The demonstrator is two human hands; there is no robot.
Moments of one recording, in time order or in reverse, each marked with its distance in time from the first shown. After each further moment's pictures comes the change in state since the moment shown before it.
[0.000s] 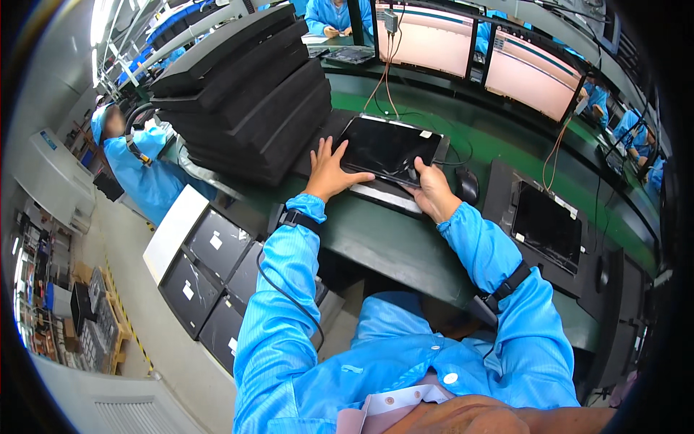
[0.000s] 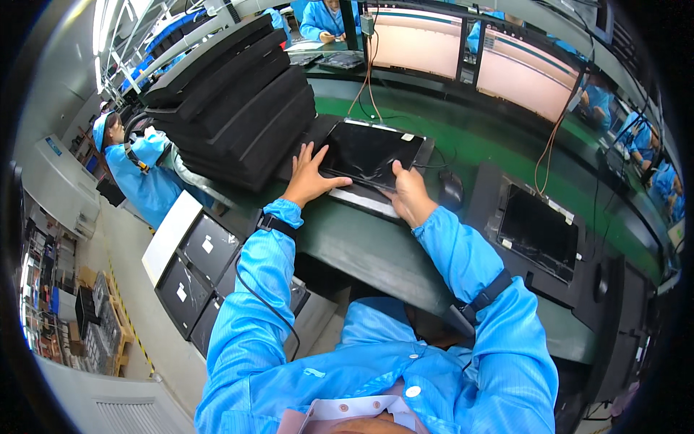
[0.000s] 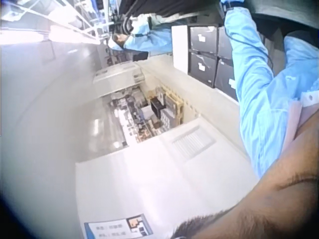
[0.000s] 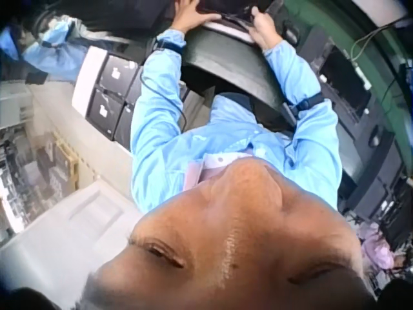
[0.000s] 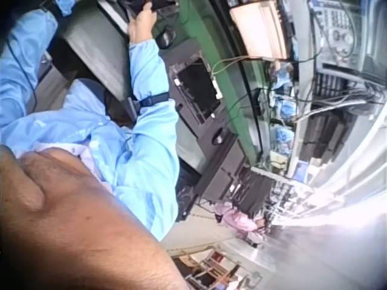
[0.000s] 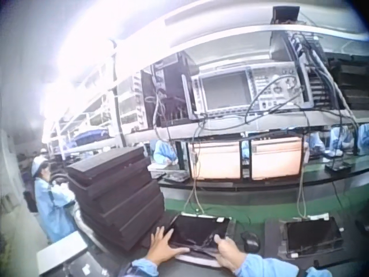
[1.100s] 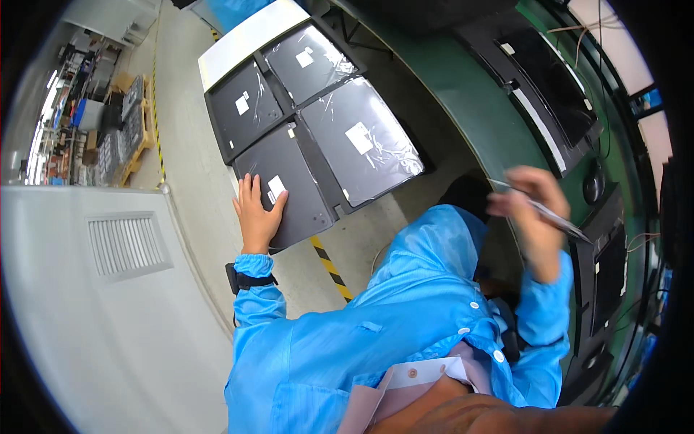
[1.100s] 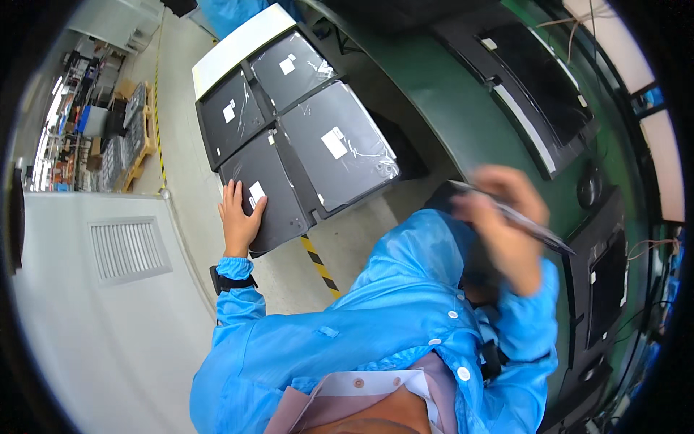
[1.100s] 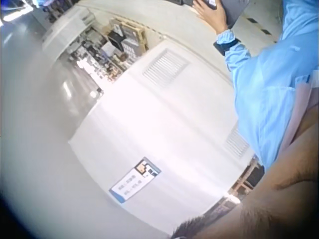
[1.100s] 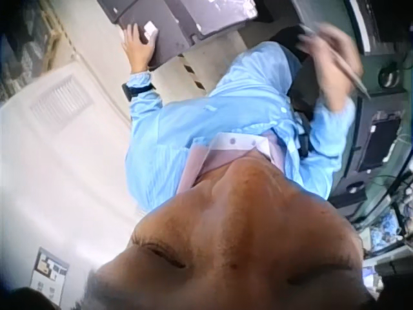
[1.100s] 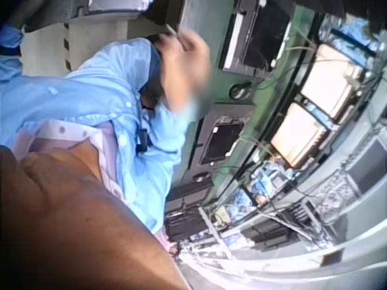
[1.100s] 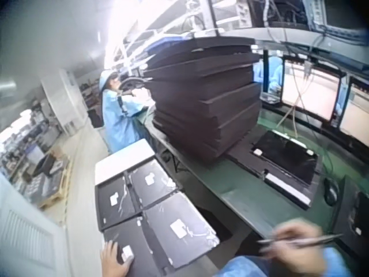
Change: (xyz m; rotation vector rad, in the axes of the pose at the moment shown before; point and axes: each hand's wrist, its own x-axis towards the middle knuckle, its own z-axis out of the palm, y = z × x) left_hand -0.506 -0.066 -0.099 0.458 0.129 -1.028; right_hand -0.183 0.028 0.017 -0.782 -0.703 -0.159
